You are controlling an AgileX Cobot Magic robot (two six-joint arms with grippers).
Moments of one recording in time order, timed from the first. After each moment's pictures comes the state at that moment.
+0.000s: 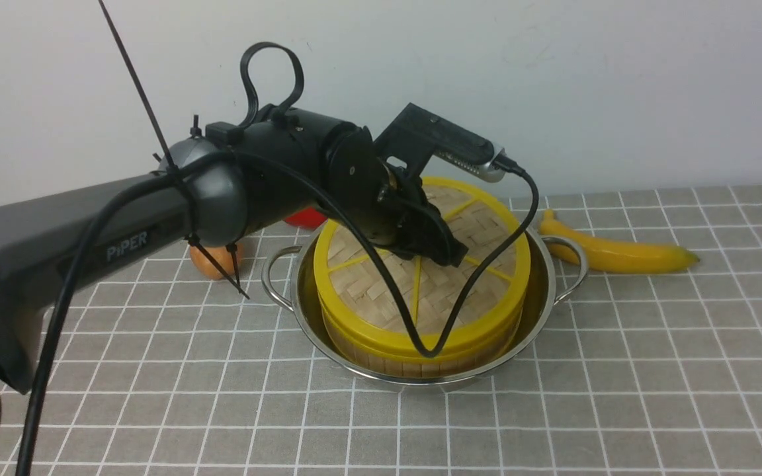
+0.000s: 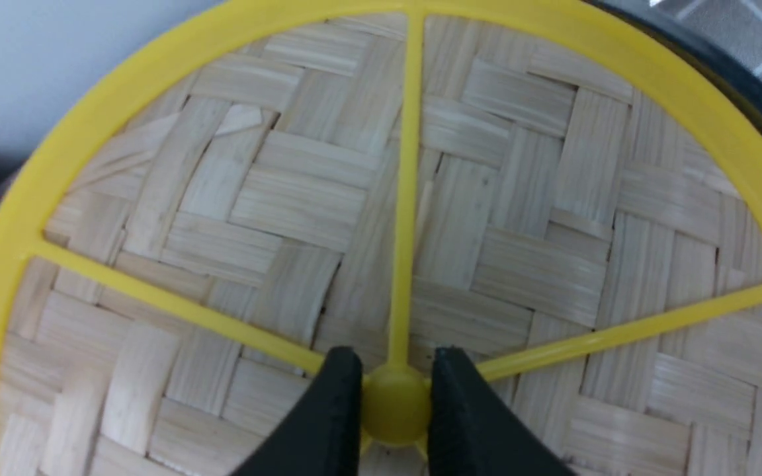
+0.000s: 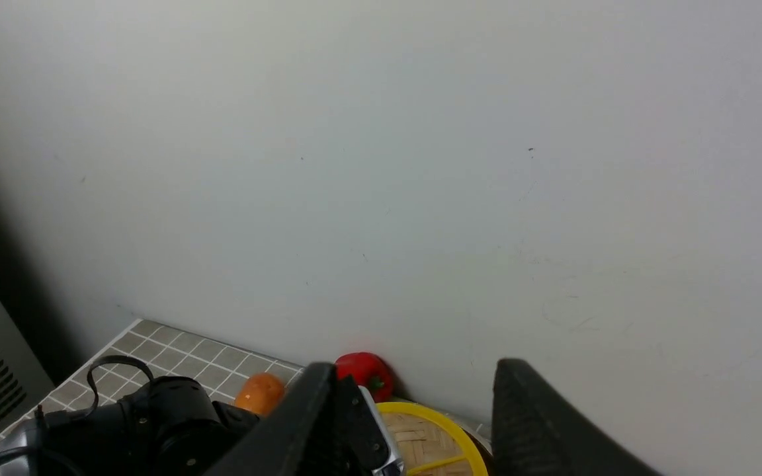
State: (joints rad) right arm 0.38 1.05 -1.90 0.12 1.23 0.15; left arm -0.54 1.97 -1.53 -0.02 0.56 0.18
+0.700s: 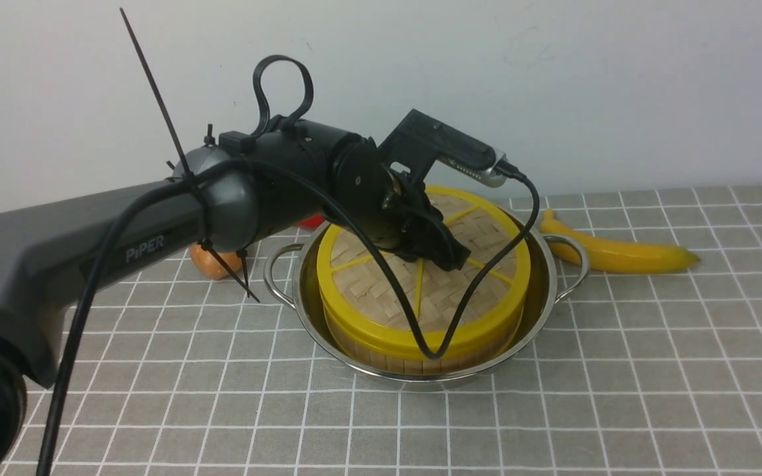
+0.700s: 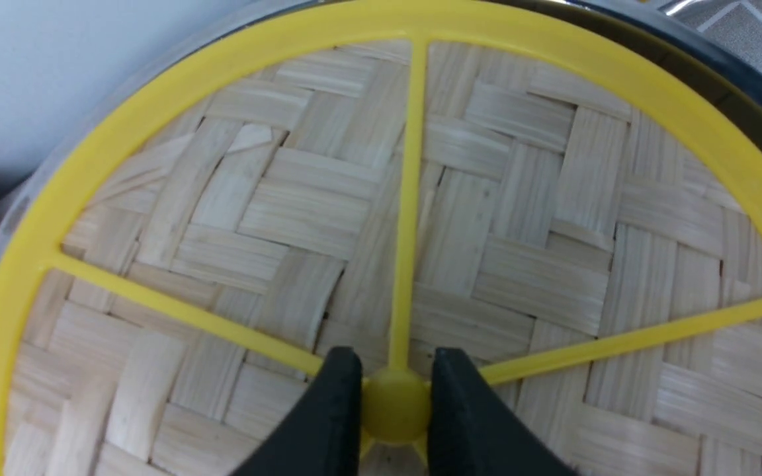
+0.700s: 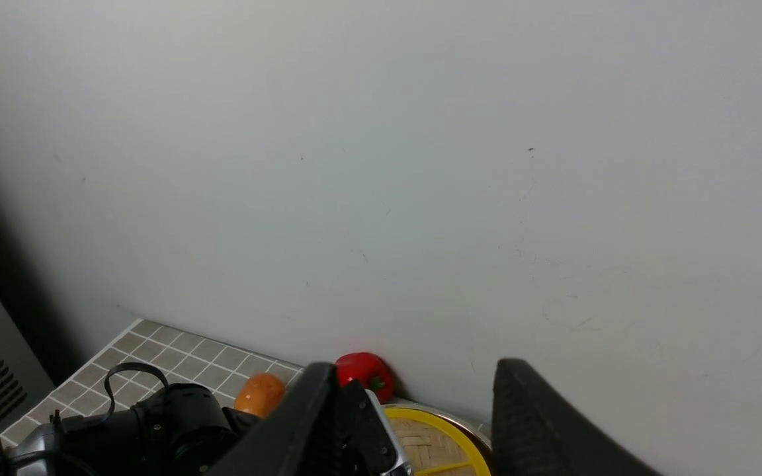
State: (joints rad) right arm 0.38 1.05 -1.90 0.12 1.23 0.15; left arm -0.54 2.00 -1.53 -0.02 0.52 0.18
